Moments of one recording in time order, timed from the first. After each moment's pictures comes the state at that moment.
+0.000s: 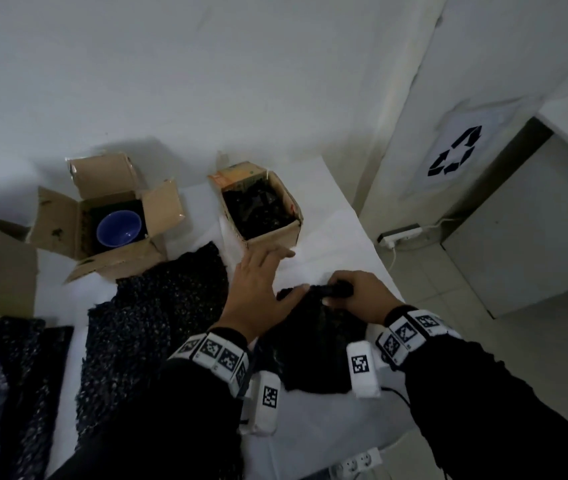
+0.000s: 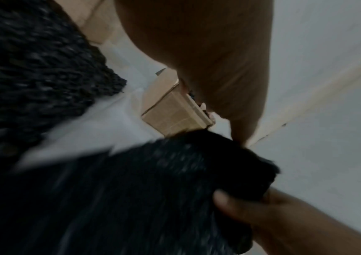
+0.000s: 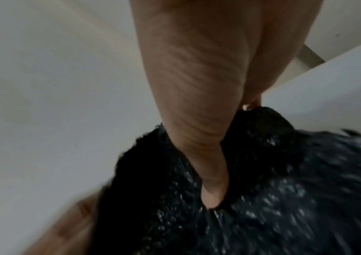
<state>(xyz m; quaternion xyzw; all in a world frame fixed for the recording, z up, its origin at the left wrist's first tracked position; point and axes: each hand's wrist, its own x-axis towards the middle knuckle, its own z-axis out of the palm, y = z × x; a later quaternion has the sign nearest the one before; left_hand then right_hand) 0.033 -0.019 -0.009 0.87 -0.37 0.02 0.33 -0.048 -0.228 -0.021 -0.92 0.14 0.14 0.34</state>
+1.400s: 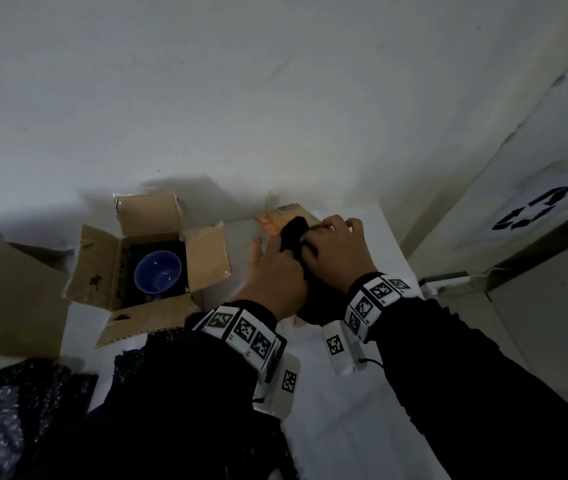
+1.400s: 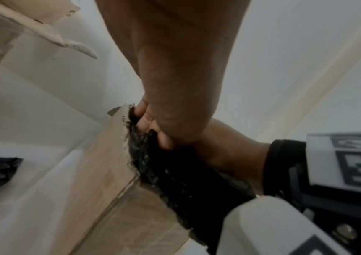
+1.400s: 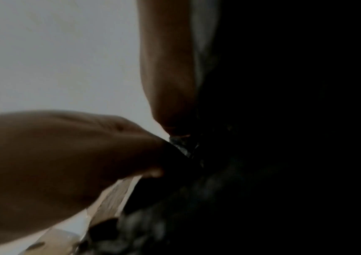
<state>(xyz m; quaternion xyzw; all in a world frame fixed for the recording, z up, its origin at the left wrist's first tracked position) 0.169 -0.037 0.046 0.94 -0.32 -0.08 -0.07 0.168 -0.178 0.020 -1.00 -0.01 -0.04 0.07</state>
